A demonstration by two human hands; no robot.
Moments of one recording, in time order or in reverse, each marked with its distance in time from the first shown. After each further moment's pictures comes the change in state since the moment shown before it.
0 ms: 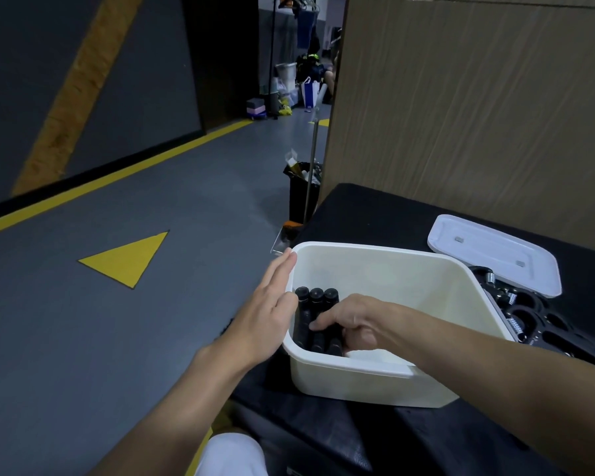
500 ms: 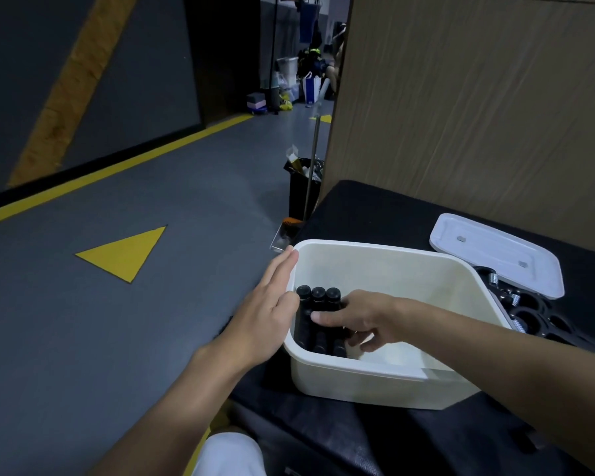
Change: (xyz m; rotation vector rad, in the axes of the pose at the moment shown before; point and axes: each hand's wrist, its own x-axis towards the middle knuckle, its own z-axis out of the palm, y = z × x) left_hand 0.000 -0.005 -0.001 0.012 0.002 0.012; right_hand -0.010 -0.004 -0.020 -0.479 0.123 -0.027
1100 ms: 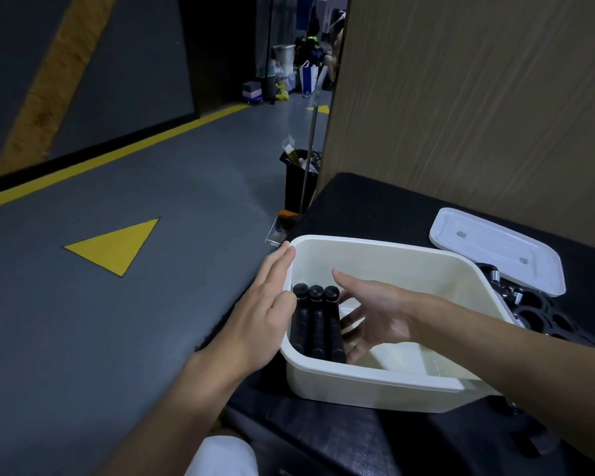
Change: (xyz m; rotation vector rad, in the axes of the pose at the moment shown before) left_hand 0.002 -0.001 0.005 -0.063 0.037 0.015; right_hand -0.007 0.003 -0.014 0.493 -0.159 0.045
